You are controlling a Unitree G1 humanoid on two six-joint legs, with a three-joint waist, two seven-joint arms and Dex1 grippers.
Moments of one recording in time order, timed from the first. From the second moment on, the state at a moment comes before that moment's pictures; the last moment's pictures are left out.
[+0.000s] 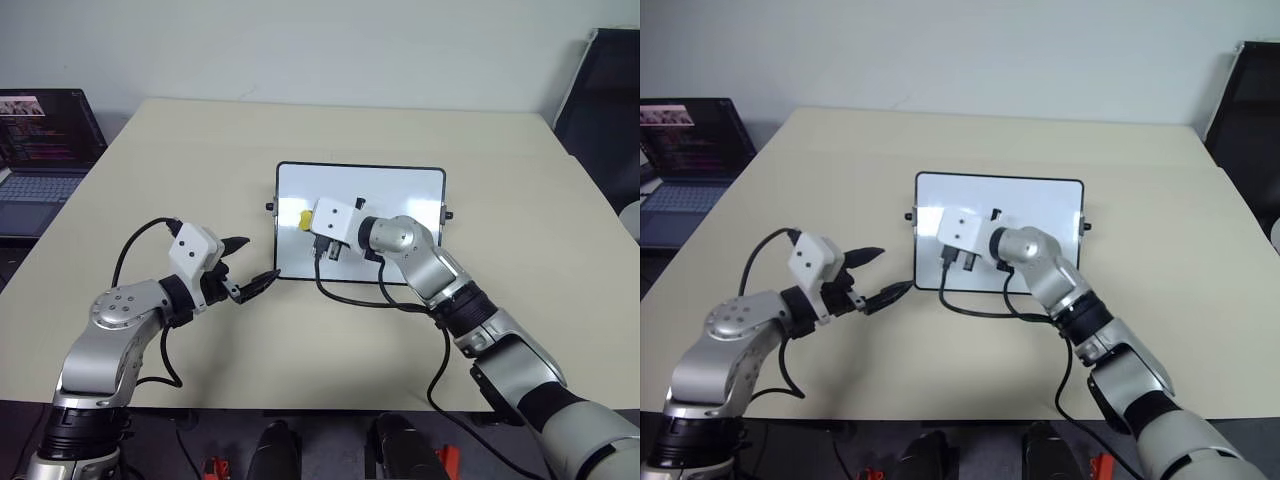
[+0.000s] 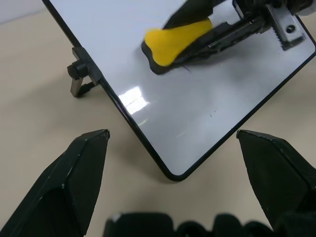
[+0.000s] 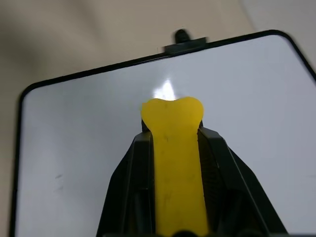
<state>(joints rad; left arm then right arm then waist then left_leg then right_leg) -0.18 0.68 0.14 -0.23 -0.37 0.43 -0.77 -0.89 -0.21 0.50 0.33 -0.29 0.22 0.67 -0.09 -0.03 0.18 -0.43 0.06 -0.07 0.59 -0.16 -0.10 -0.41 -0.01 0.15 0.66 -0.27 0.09</state>
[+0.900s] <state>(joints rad) -0.18 0.66 0.11 -0.23 -0.37 0.41 -0.78 -0.94 -0.25 0.46 0.38 -0.37 0.18 0.51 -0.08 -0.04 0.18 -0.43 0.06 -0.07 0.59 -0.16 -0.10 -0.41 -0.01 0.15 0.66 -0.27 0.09</state>
